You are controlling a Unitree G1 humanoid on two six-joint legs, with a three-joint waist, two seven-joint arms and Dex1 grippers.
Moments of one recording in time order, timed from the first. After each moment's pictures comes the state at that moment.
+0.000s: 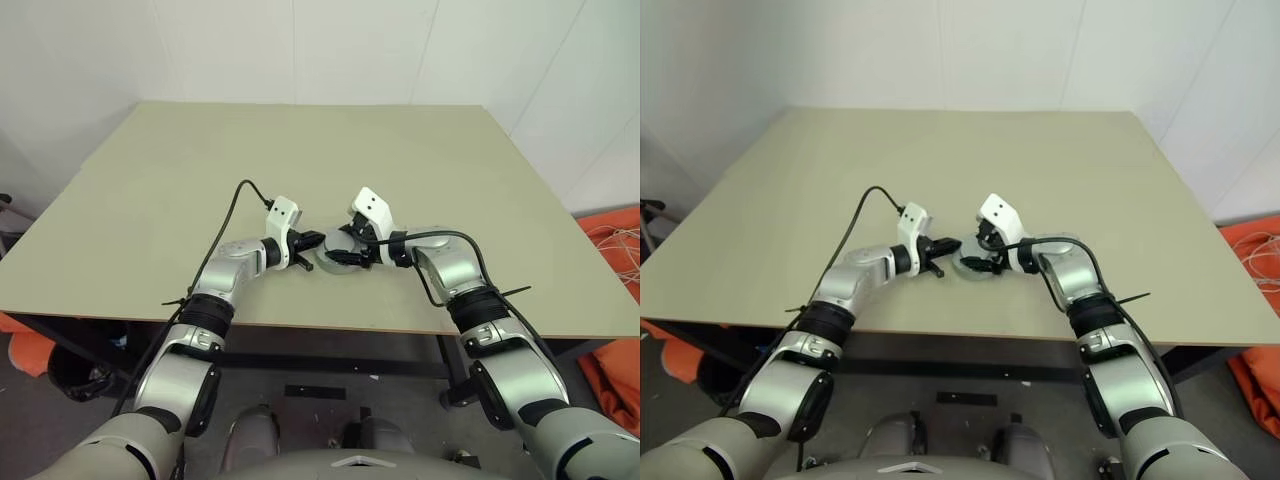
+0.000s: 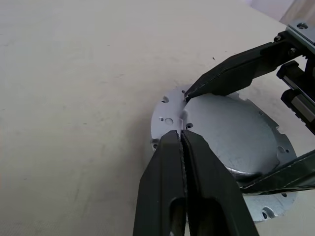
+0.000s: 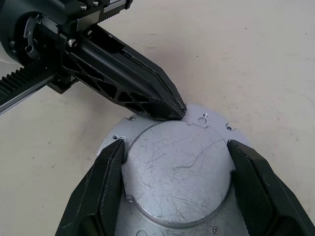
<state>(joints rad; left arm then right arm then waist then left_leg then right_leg) -0.66 0.14 -0.09 0.55 -0.22 0.41 -0.74 -0.67 -0.32 0.20 0.50 0.01 0.29 0.97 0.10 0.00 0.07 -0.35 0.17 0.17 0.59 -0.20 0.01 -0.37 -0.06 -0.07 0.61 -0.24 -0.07</state>
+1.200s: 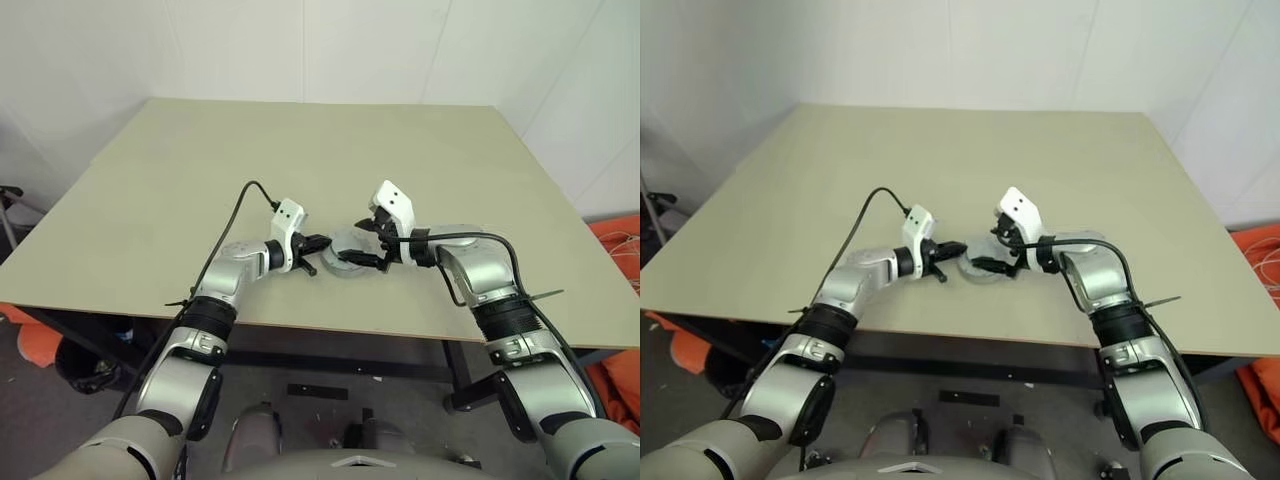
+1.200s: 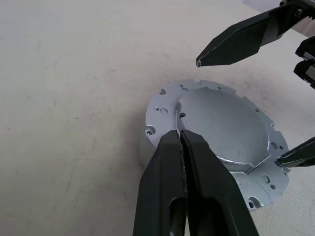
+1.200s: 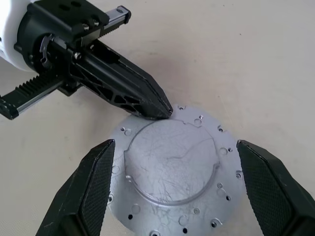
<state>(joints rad) -0.64 0.12 -0.11 0.52 -0.20 0.42 -0.78 -0.61 -0.43 0.16 0.29 0.11 0.45 0.99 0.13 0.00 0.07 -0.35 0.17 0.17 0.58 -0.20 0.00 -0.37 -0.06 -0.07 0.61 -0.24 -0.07</state>
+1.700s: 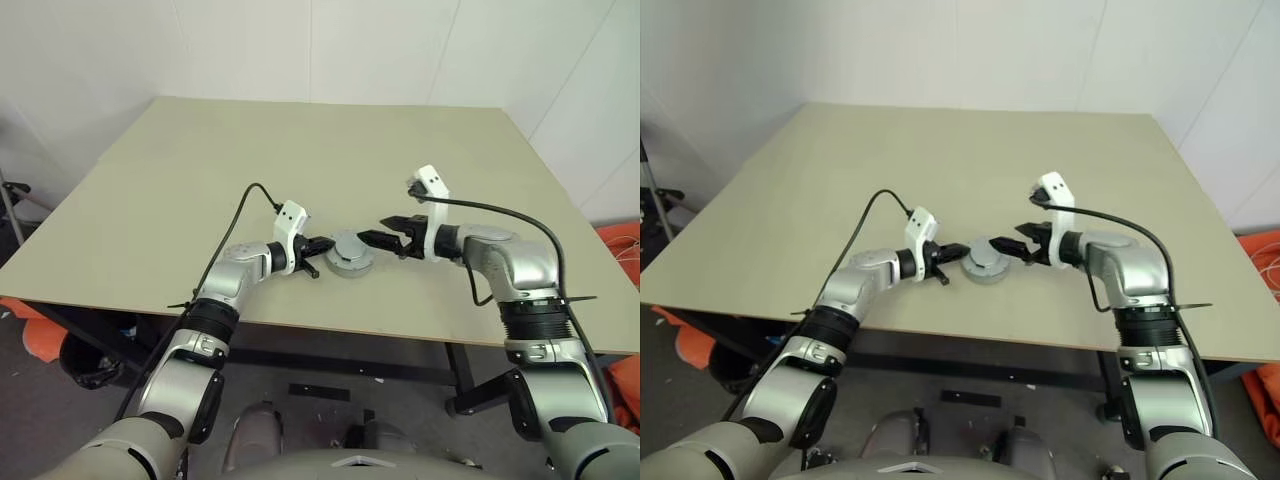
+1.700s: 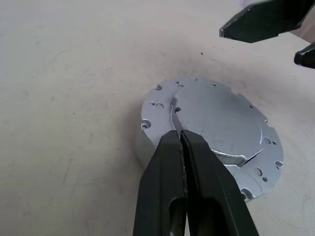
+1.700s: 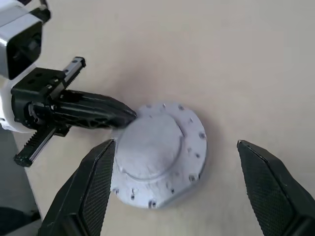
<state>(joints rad) -0.63 0.11 -0.11 0.51 -0.20 0.42 -0.79 -0.59 -0.48 -0.07 0.10 0.36 1.05 0.80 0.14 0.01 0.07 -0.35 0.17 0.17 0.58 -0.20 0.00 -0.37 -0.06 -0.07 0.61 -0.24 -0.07</state>
